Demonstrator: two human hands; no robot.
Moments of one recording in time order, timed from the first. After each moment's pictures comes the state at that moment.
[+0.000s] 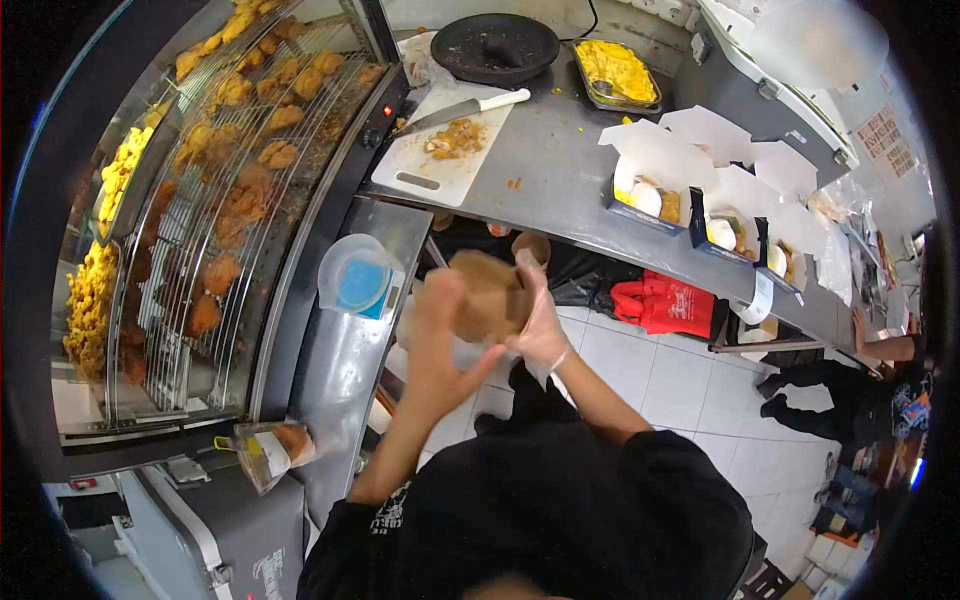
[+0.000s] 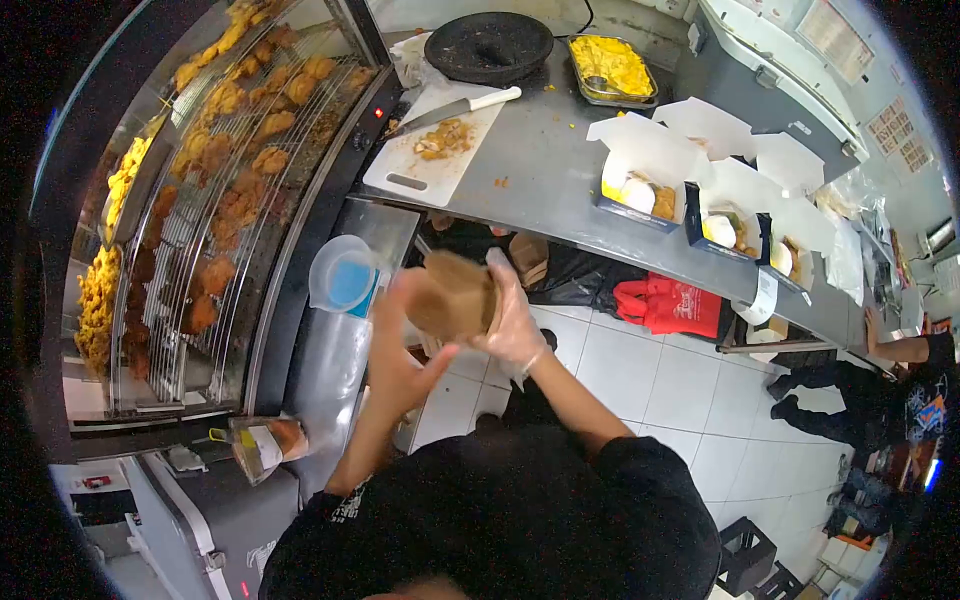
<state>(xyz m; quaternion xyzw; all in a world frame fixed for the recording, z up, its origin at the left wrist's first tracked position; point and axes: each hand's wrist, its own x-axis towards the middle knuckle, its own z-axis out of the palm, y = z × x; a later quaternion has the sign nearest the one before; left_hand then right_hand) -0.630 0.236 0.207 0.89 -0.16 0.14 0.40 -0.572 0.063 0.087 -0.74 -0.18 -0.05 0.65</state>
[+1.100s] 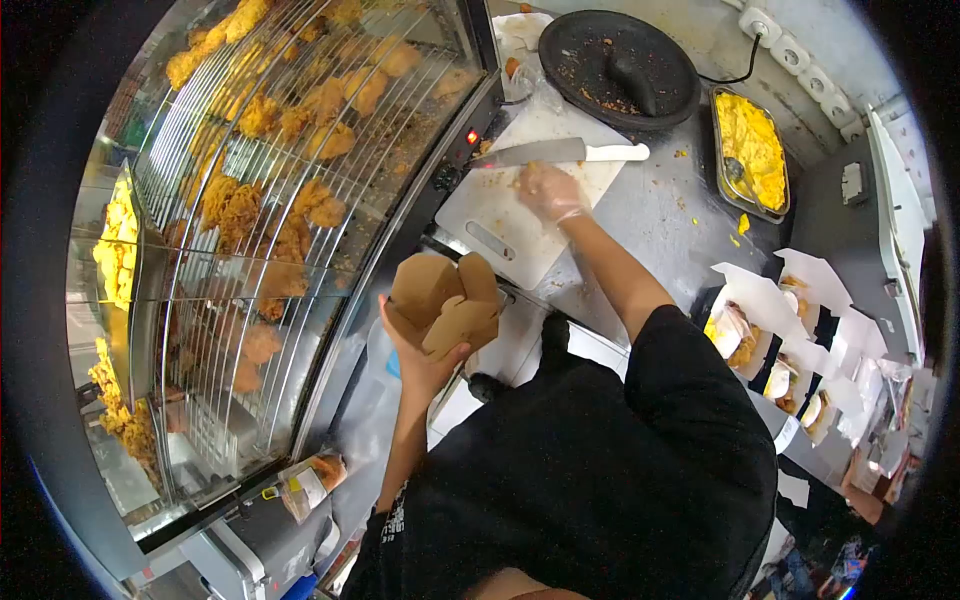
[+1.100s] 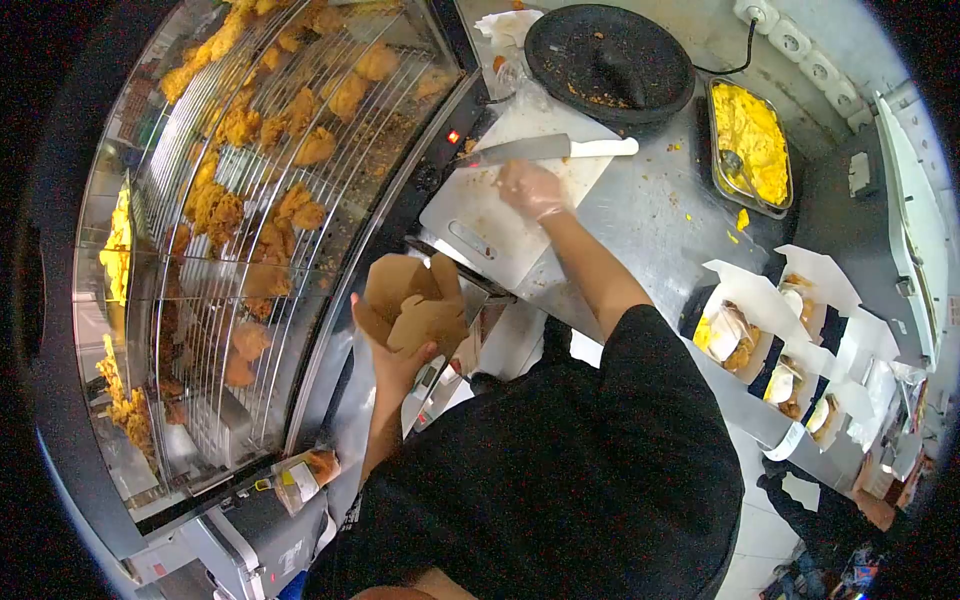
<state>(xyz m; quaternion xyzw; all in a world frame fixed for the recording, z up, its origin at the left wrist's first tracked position) -0.449 0.345 0.121 0.74 0.16 0.17 0.63 -0.142 0.190 0.025 -0.92 -0.29 -0.01 0.26</state>
